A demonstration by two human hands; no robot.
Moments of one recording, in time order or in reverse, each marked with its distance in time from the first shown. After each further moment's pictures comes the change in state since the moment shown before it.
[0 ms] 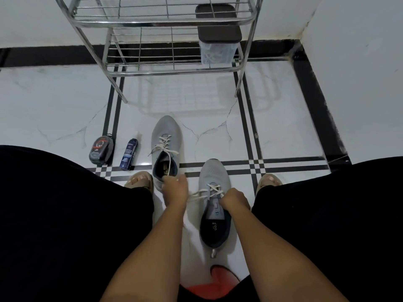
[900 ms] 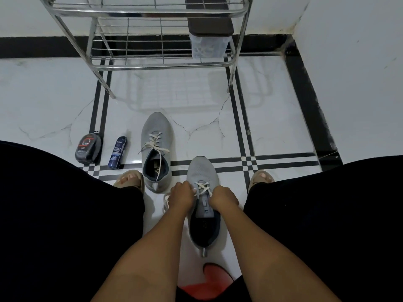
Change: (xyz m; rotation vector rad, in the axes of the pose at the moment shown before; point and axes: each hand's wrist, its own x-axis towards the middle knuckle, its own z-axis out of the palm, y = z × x) left_hand -0.005 -0.023 0.040 0.695 -0.363 0.300; right_hand 0.002 -0.003 0.006 -0.127 0.012 -0.147
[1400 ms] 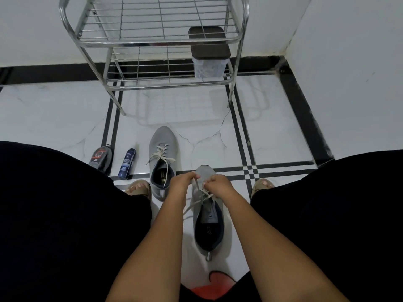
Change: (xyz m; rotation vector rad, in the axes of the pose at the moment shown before) left_hand -0.021 0.022 -0.077 -0.989 -0.112 -0.215; right_hand -0.019 -0.032 -0.042 0.492 -0.024 -0.169
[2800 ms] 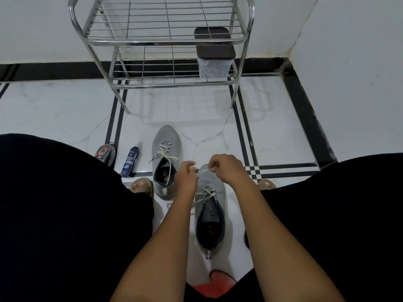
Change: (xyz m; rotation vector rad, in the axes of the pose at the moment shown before) left_hand -0.009 -0.005 0.012 0.094 0.280 0.415; right_hand -0.009 -0.029 -0.039 -0.468 0.190 -0.379
